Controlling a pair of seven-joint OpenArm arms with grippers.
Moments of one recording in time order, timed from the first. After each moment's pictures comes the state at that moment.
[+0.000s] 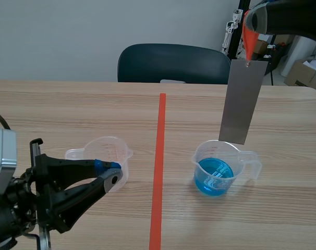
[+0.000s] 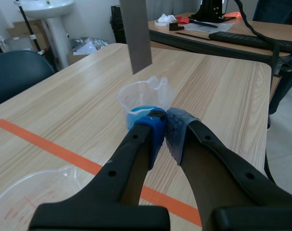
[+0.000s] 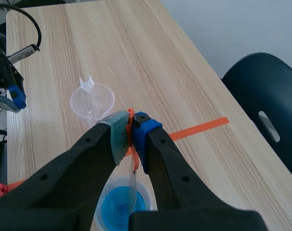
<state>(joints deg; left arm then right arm) 23.3 -37.5 20.0 96.3 0.0 -34.5 -40.3 36.3 77.6 -47.3 105.3 63.7 40.8 -0.8</state>
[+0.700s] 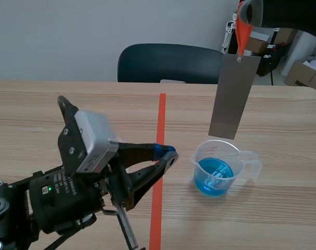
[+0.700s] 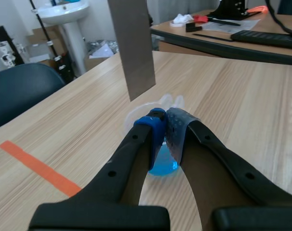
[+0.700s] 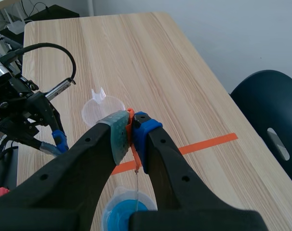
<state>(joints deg) 15.1 -25.1 27.5 96.3 4.1 -26.9 -27.7 36.3 77.6 -47.2 107.1 63.7 41.9 1.2</state>
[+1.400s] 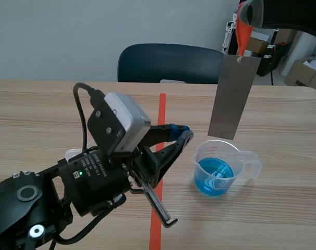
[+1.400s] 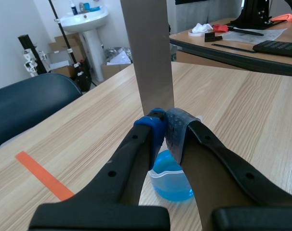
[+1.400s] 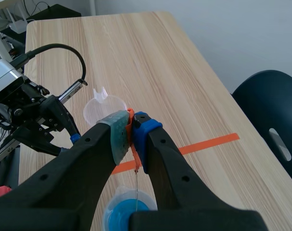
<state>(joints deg) 12.8 -17.3 27.5 95.1 7.2 -23.4 -24.7 36.3 77.8 -47.2 107.2 63.7 43.1 1.2</state>
